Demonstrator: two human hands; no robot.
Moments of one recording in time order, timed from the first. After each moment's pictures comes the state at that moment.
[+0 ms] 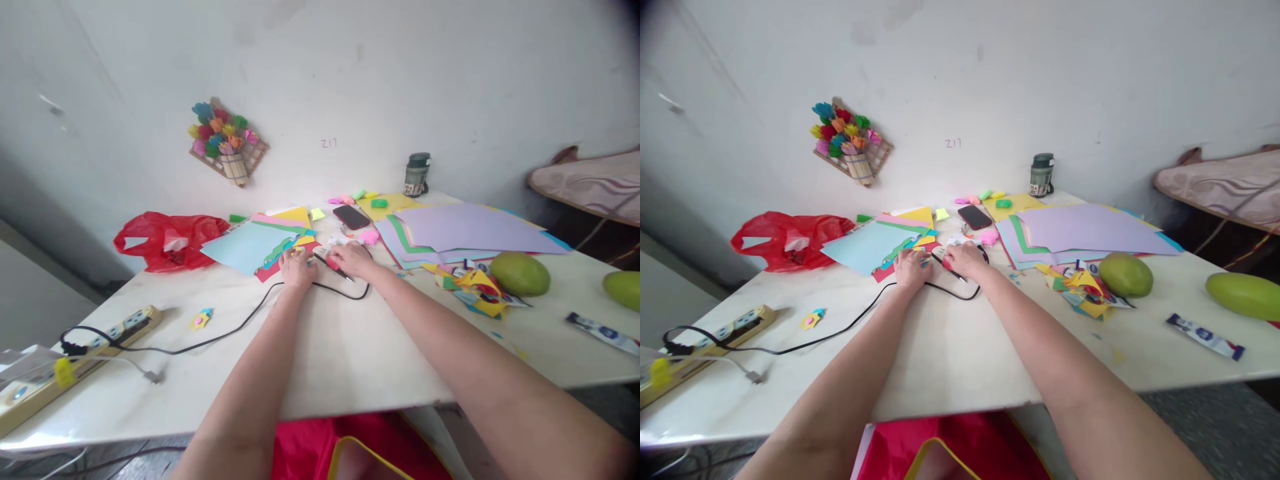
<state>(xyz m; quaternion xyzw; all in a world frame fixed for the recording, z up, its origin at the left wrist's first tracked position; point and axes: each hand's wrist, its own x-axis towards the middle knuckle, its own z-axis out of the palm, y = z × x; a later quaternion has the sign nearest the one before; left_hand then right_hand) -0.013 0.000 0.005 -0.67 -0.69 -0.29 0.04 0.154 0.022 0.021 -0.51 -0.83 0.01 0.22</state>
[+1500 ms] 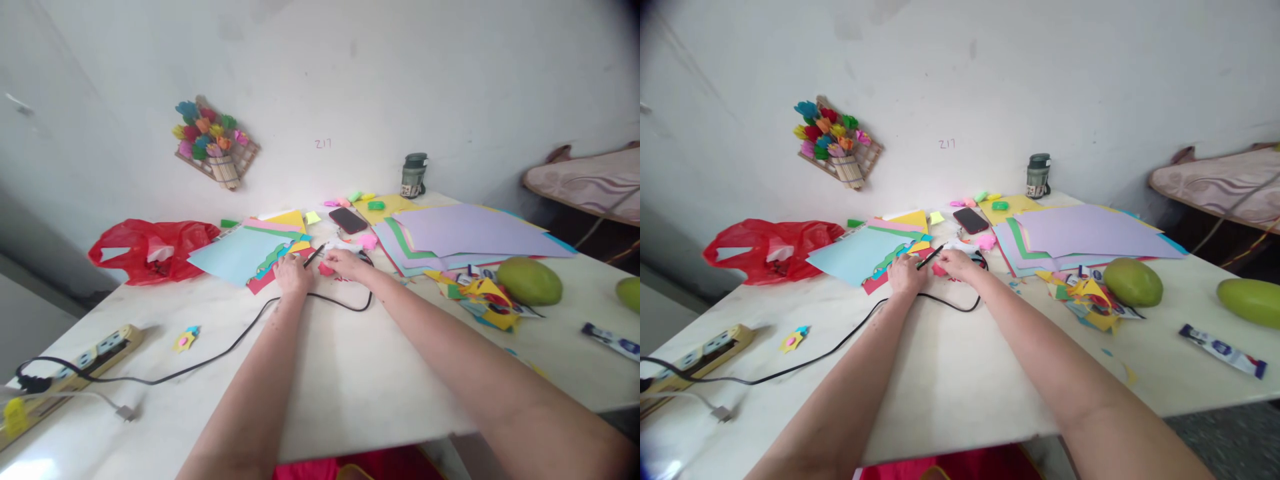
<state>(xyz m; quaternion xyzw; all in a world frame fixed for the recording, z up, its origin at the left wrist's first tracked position) -0.006 0.013 0.010 -0.64 -0.72 -0.24 0.09 0.148 0.040 0.024 -0.47 -0.78 0.29 0.30</state>
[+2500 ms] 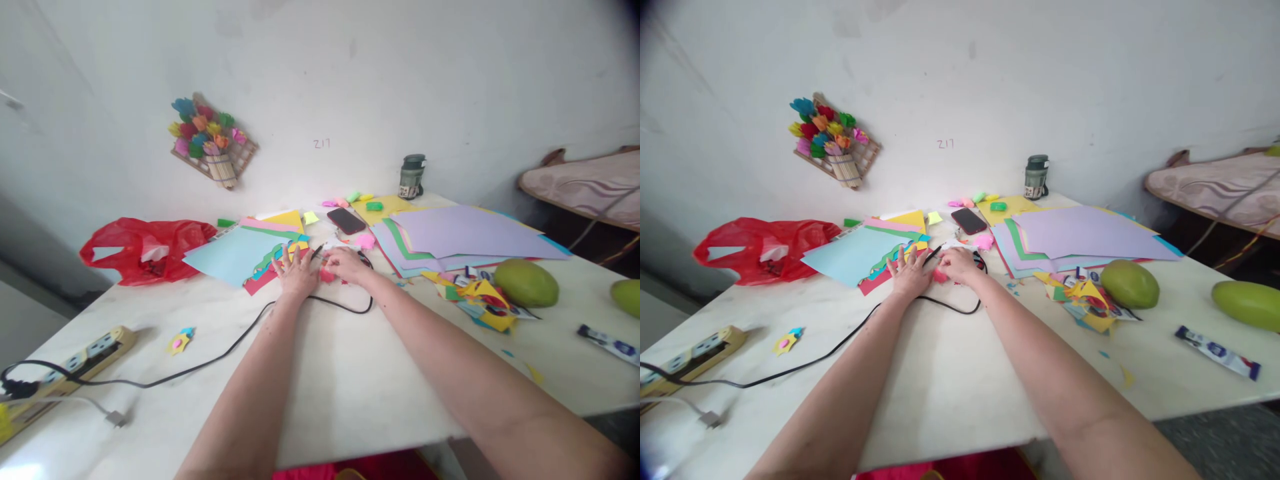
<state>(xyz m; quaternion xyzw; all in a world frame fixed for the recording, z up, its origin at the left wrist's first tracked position) 0.000 0.013 0.006 -0.69 -0.70 -0.15 0.03 0.155 0.046 0.012 -0.47 -0.81 0.17 0.30</state>
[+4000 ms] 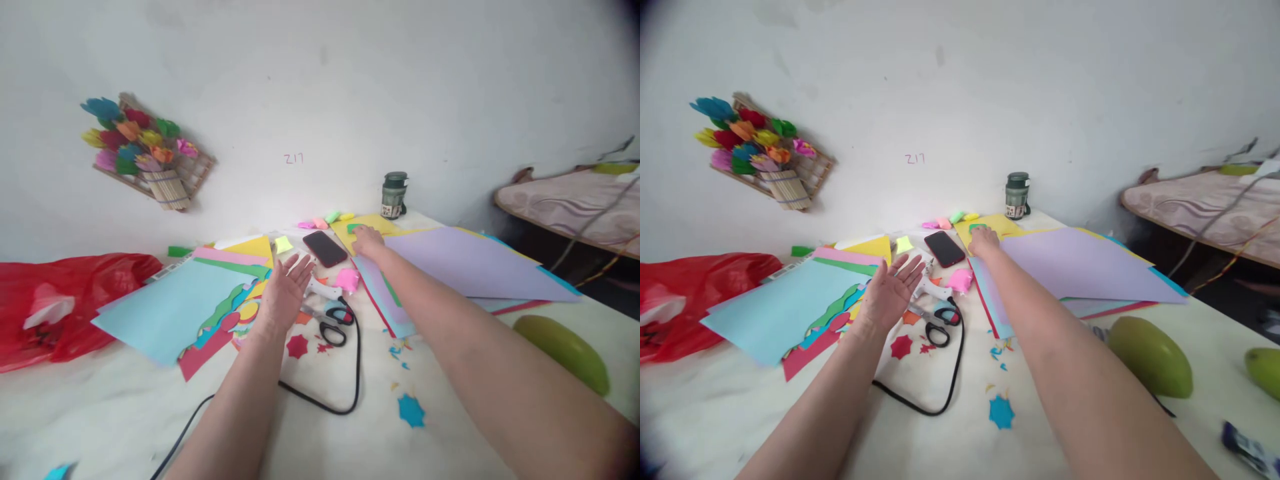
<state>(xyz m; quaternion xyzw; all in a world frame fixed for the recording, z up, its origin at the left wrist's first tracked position) 0.049 0.084 0.044 -0.38 -0.32 -0.60 -0.63 0.268 0.215 0.047 -0.72 -0.68 0.00 0.14</state>
